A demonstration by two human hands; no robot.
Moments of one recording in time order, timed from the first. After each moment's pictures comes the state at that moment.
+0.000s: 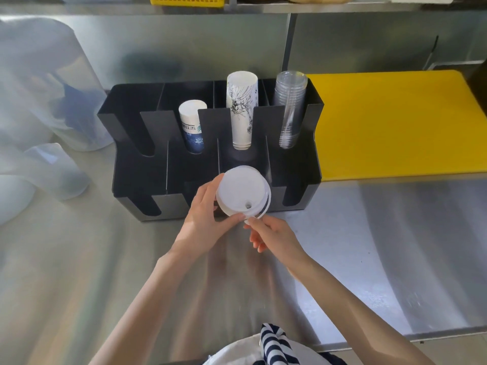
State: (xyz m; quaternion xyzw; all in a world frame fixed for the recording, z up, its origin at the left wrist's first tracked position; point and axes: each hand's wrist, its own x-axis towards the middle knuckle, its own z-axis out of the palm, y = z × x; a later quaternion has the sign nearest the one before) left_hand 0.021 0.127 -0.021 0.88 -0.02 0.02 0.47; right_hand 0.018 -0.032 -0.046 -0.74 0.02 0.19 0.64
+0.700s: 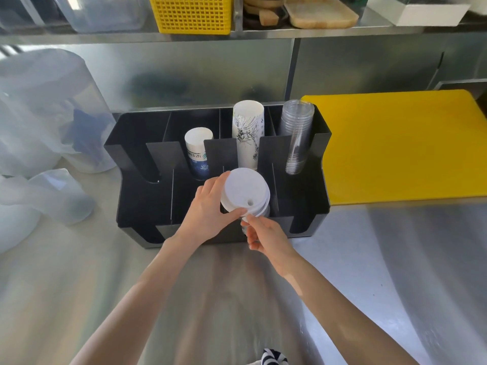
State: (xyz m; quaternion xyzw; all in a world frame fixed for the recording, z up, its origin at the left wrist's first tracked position) left_hand 0.093 0.137 0.002 0.94 -0.05 0.02 0.34; right_hand 0.077 -0.002 -0.035 -0.67 0.12 0.23 0.70
